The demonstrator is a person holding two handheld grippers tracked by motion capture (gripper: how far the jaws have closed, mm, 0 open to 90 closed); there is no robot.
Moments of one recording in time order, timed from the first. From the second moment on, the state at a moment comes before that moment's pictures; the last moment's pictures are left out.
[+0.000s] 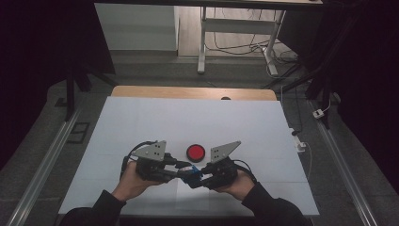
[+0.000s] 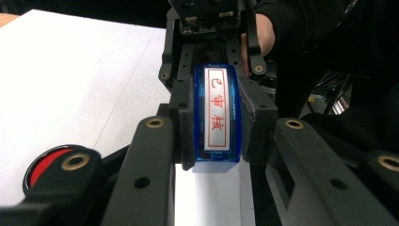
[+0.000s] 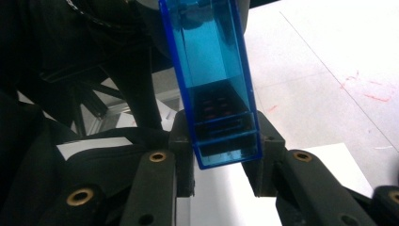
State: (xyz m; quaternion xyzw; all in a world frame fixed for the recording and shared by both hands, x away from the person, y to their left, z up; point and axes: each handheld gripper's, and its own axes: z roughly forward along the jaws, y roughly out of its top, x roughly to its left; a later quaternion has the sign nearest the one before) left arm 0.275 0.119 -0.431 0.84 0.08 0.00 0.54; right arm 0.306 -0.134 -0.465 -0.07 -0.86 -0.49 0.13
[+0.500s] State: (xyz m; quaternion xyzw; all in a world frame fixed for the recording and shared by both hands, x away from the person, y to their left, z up) left arm 0.270 0.118 -0.429 0.84 0.07 0.03 0.53; right arm 0.307 -0.134 -0.463 -0.11 -0.86 -0.48 0.15
